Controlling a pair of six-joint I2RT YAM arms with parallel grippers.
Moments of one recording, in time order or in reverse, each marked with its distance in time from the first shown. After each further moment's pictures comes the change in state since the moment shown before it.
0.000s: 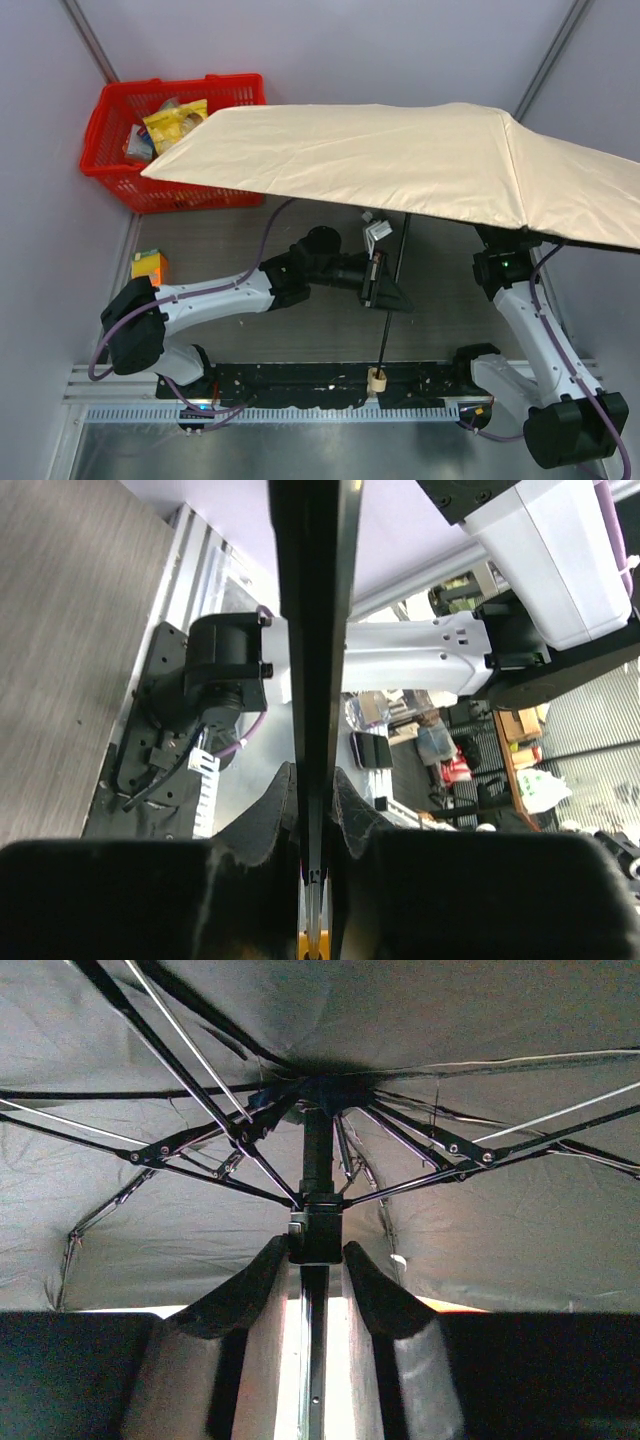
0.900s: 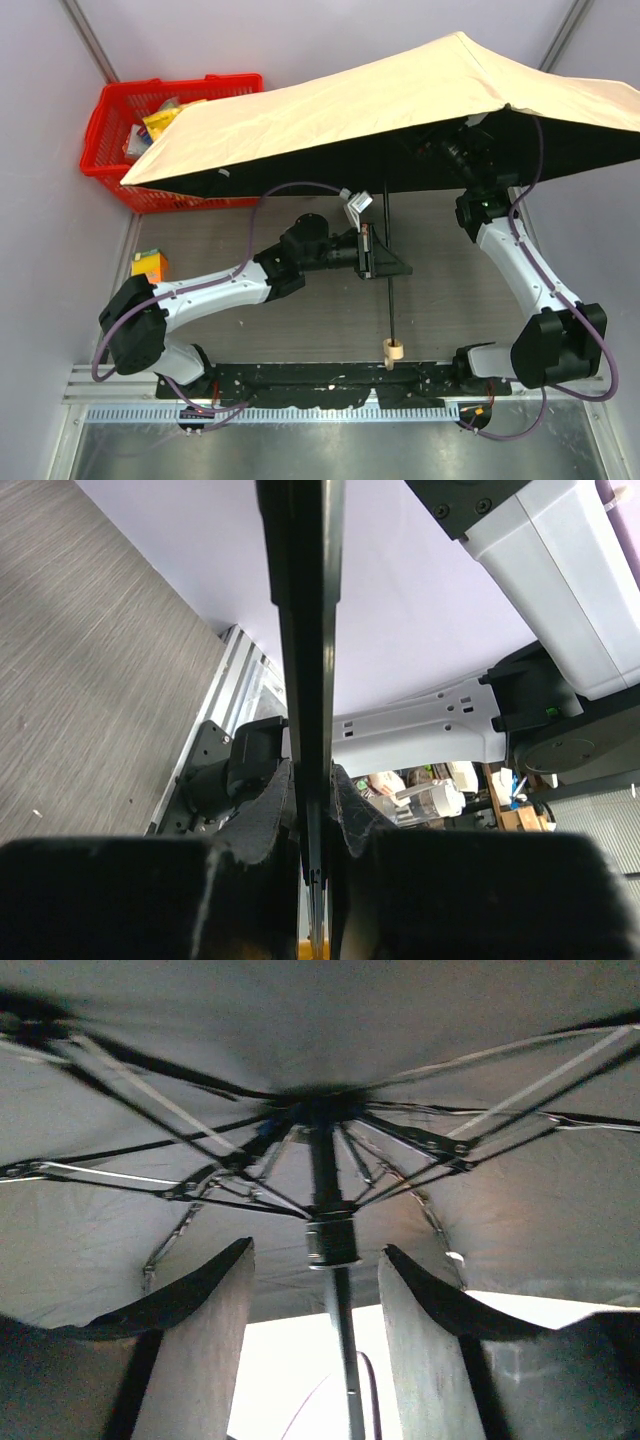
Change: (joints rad) left arm 0.072 0.000 0.000 0.105 -0.172 -0.091; right arm 0.012 0.437 0.344 0.067 -0.193 0.288
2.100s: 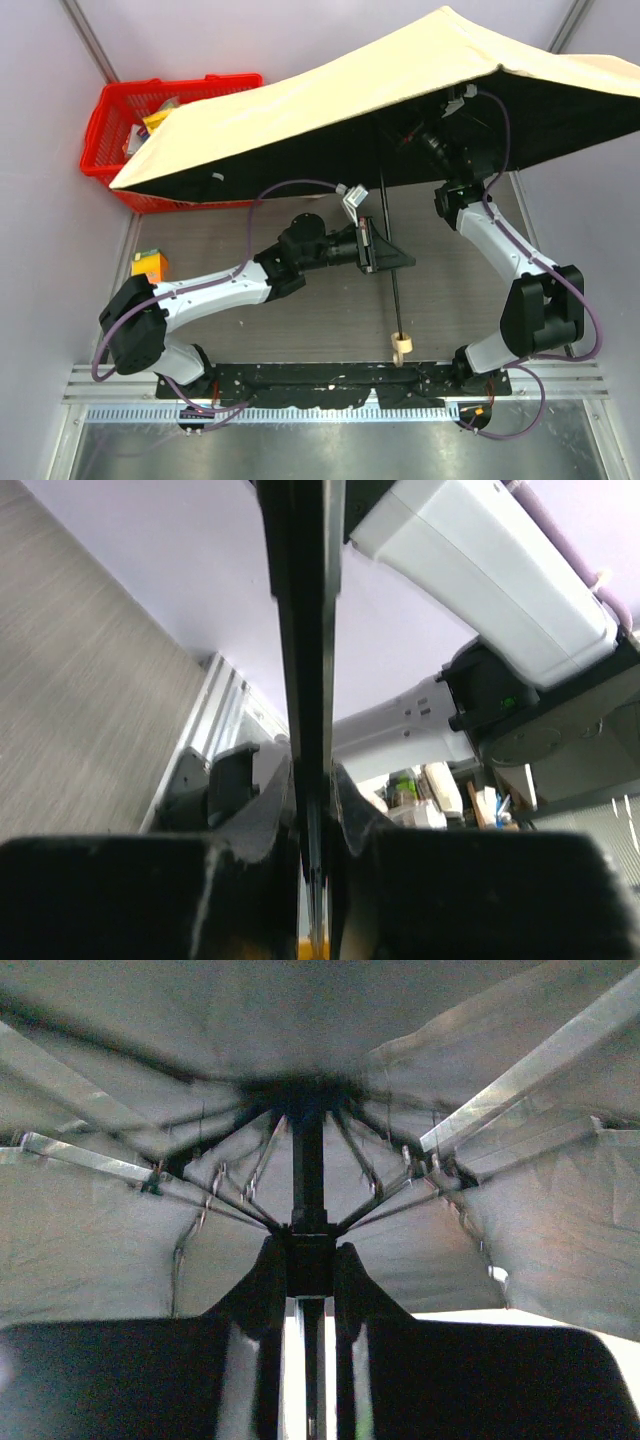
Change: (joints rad) left arm -0.004 0.001 0.000 0.071 -0.032 -0.047; right arm 0.071 0.180 0.063 0.232 0.005 0.105
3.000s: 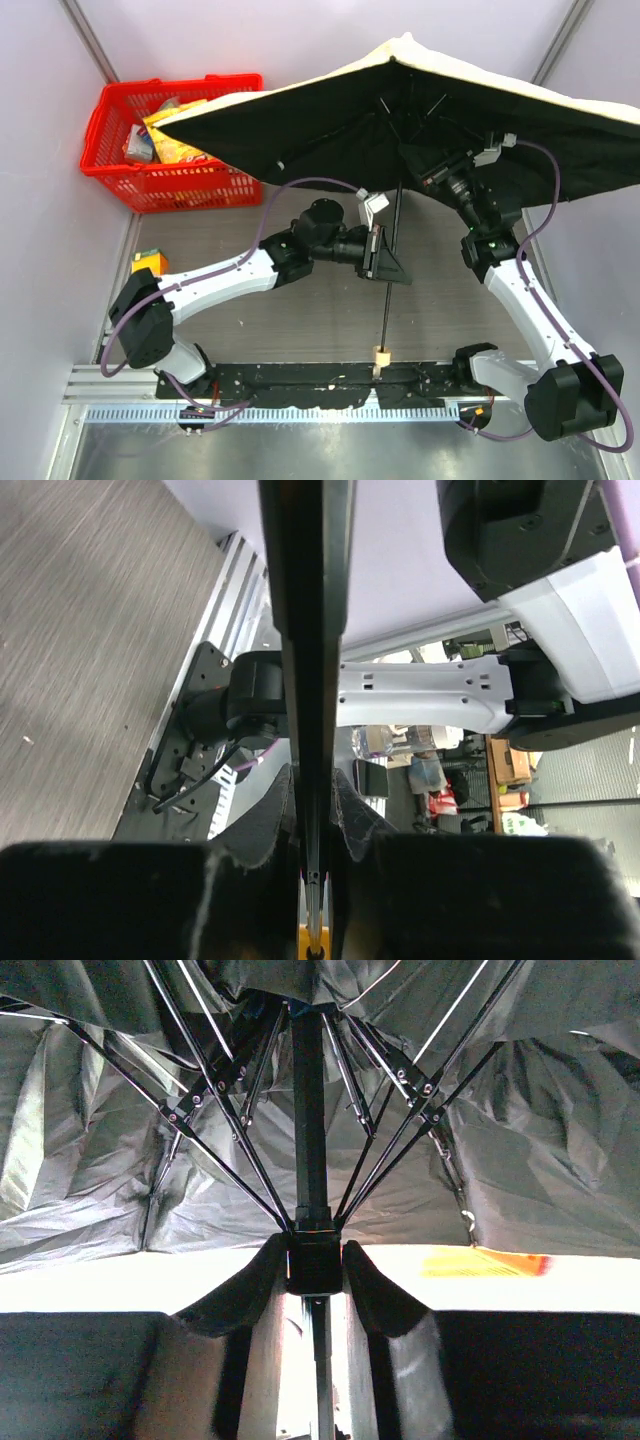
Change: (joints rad) left arm 0.046 0.045 0.156 -0.337 0.212 0.109; right arm -0.024 -0.437 -0.302 -0.362 0.182 -0.327
